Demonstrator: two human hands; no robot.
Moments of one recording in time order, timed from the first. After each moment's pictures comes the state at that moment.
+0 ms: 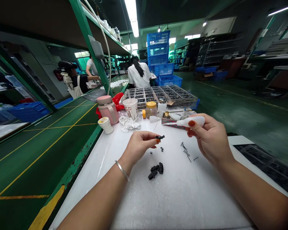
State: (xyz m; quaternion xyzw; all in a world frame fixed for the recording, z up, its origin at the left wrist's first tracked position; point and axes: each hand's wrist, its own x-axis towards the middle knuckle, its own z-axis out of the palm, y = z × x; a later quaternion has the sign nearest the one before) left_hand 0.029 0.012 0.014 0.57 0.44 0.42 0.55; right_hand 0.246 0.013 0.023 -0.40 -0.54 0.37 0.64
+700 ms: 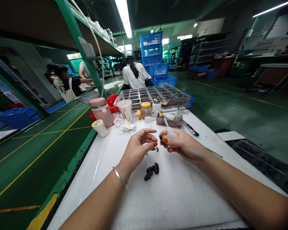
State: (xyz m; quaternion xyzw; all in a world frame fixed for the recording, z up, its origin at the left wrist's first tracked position) left_hand 0.037 0.006 0.008 0.59 0.37 0.44 0.56; right_hand 0.230 0.012 0.006 -0.35 -0.50 0.68 0.41
